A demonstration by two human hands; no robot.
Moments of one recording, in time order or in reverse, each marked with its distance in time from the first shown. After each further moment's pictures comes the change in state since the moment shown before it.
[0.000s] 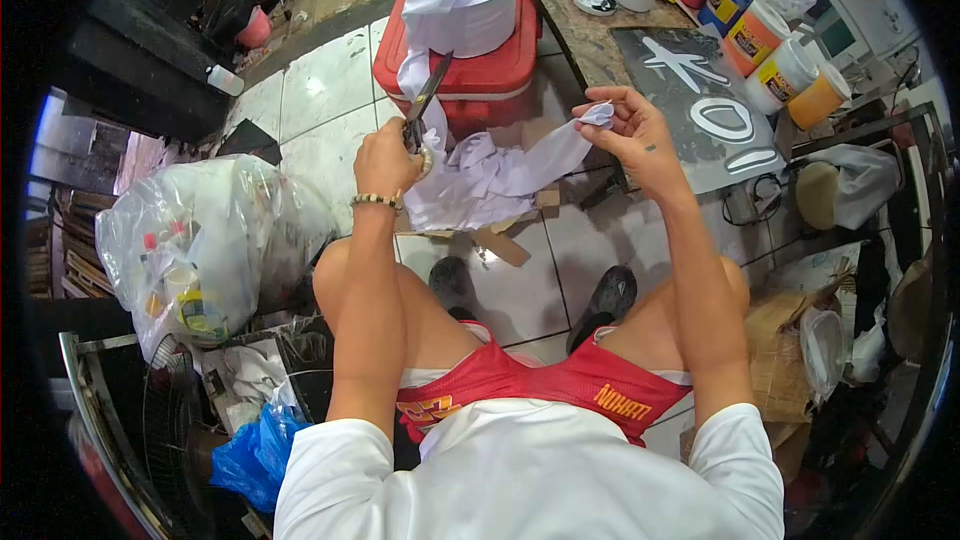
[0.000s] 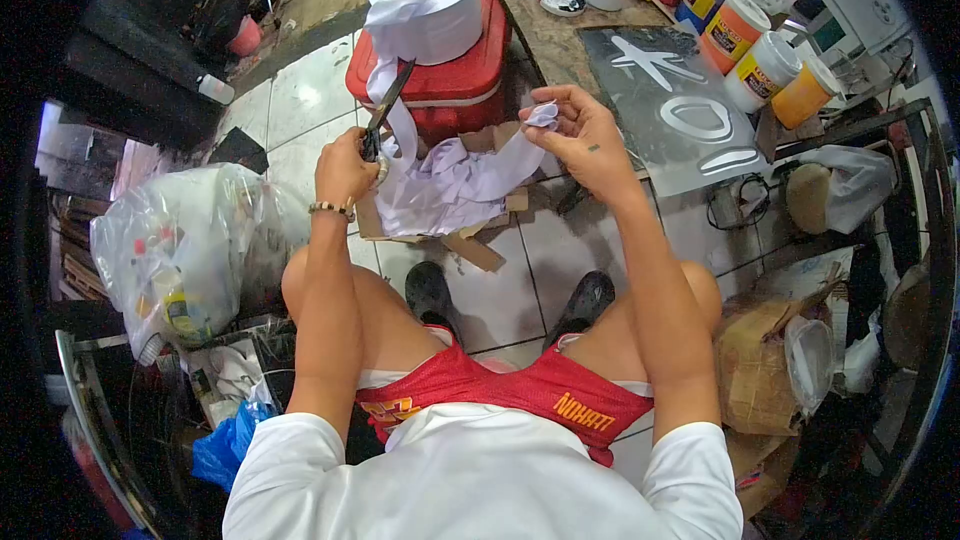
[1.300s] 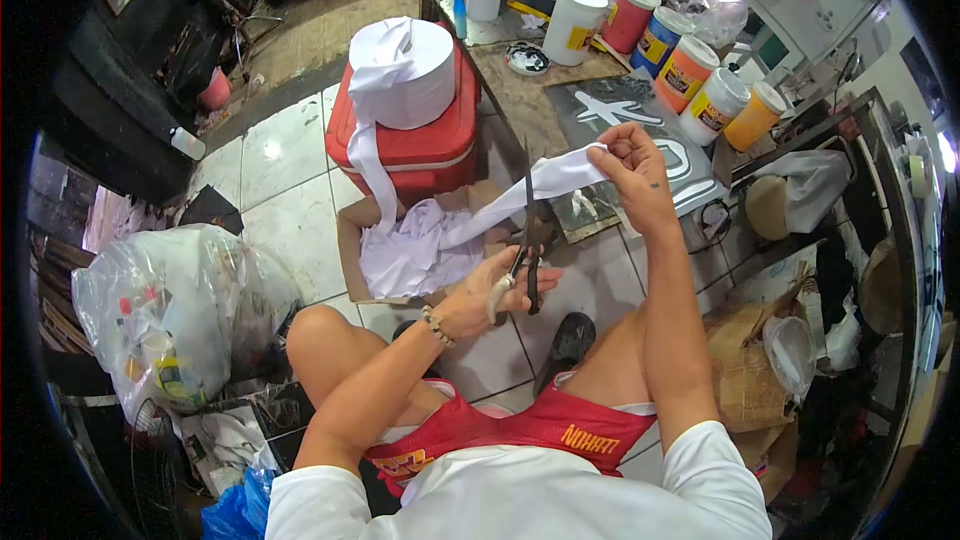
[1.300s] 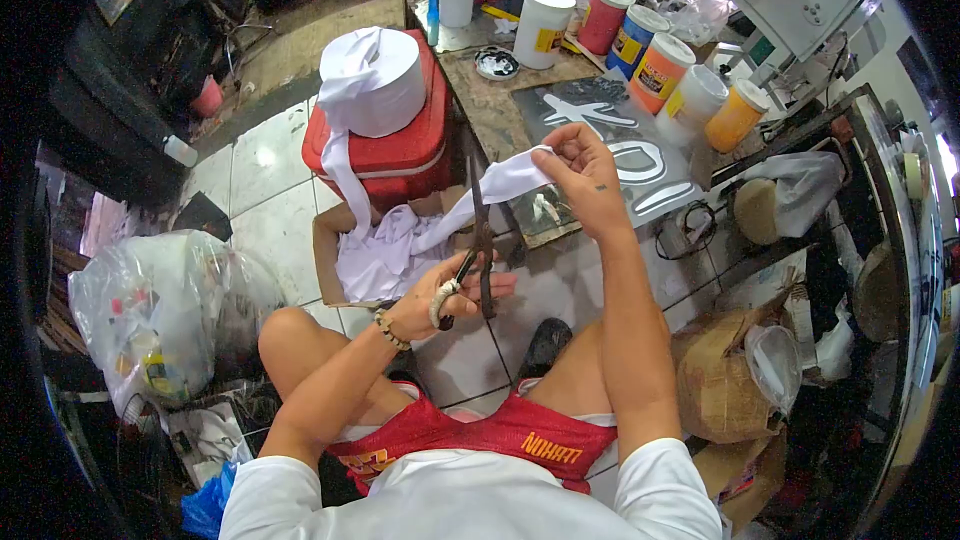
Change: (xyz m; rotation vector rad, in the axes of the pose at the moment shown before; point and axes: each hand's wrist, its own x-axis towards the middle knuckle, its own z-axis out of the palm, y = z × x) left_hand -0.097 0.121 0.057 -1.750 -1.209 0.113; right_hand -0.009 -0.043 -0.058 -0.019 0.232 -0.116
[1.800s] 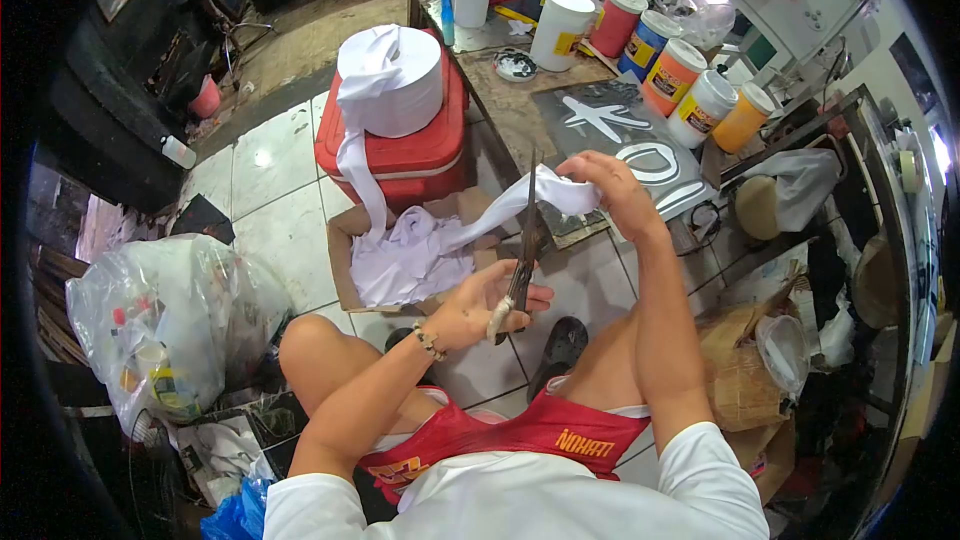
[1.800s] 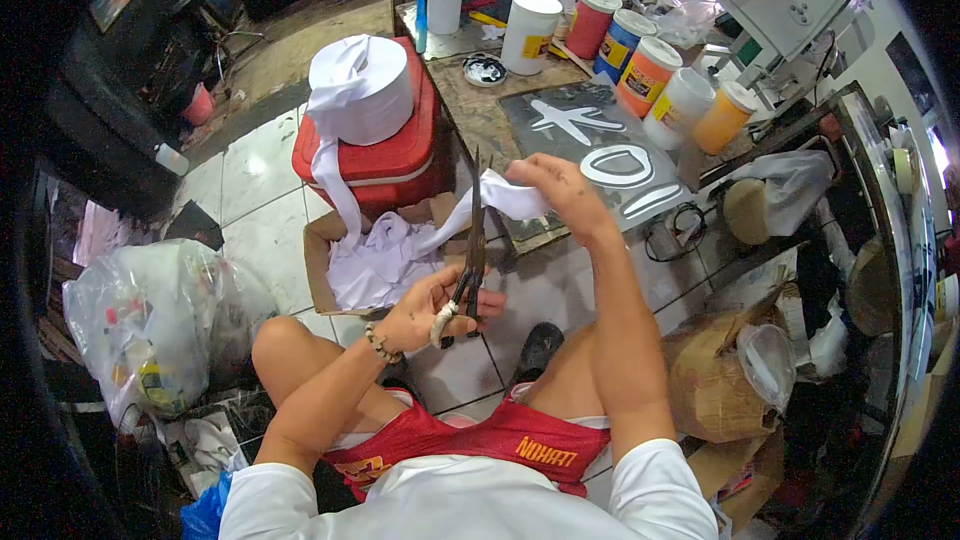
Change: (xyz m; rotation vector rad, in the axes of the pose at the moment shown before) left_hand -0.008 0.011 0.016 0.118 0.014 -0.034; right_hand -0.002 0.000 -0.003 -0.073 -0.184 0.328
